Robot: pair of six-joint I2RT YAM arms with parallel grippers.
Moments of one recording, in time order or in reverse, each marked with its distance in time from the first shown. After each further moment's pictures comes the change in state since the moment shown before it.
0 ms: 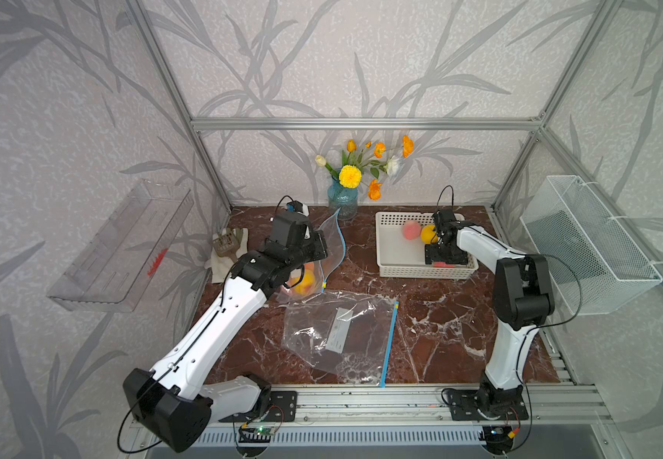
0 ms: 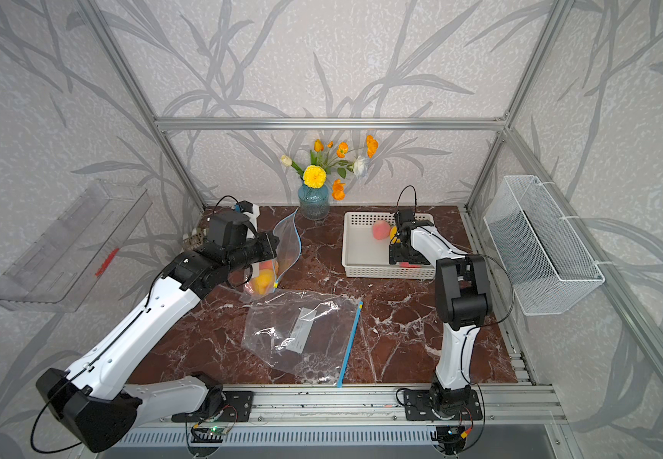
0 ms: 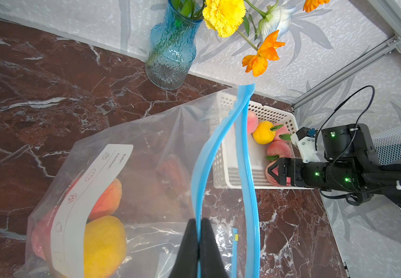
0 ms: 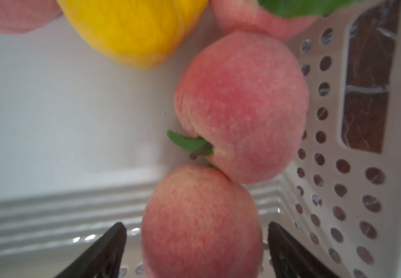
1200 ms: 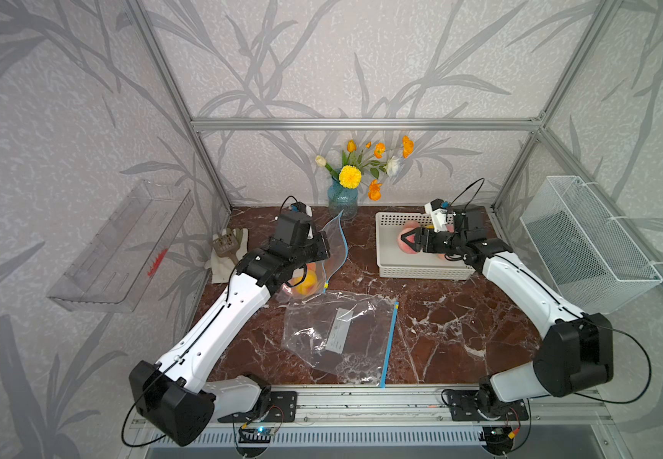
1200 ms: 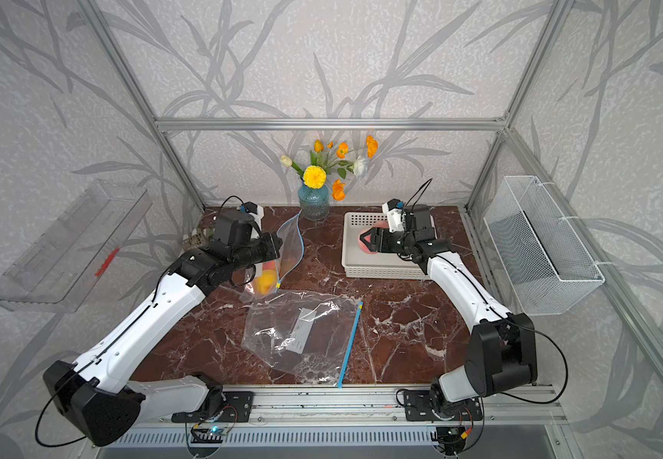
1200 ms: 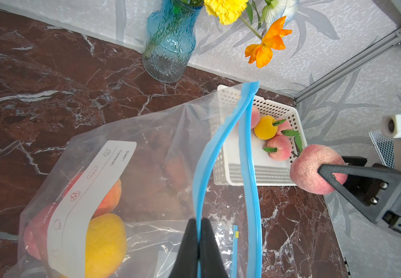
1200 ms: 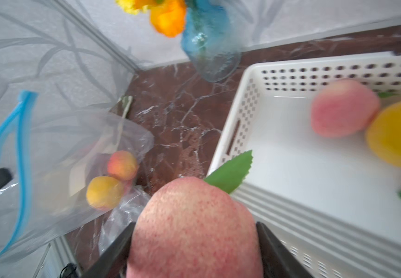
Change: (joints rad) left arm 0.001 0.034 0.000 0.006 0.021 -0.002; right arm 0.096 -0.513 -0.306 0.481 -0.714 0.088
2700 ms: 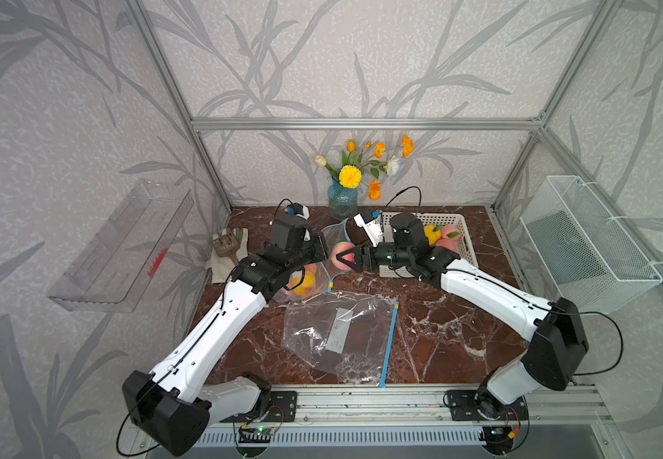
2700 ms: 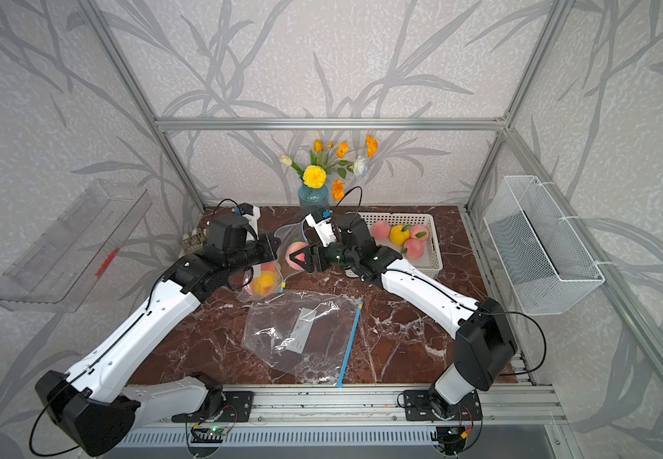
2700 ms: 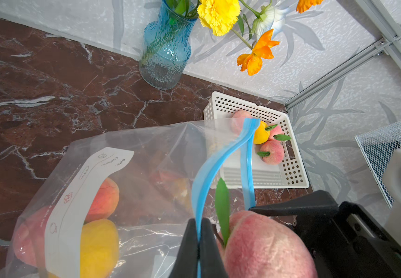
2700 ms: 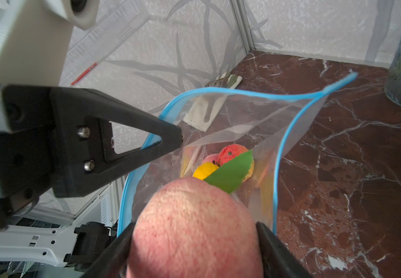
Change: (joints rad) left arm 0.003 -0.053 -0.046 0.047 0.005 -0.005; right arm 0.445 0.104 0.107 0.202 0.010 0.013
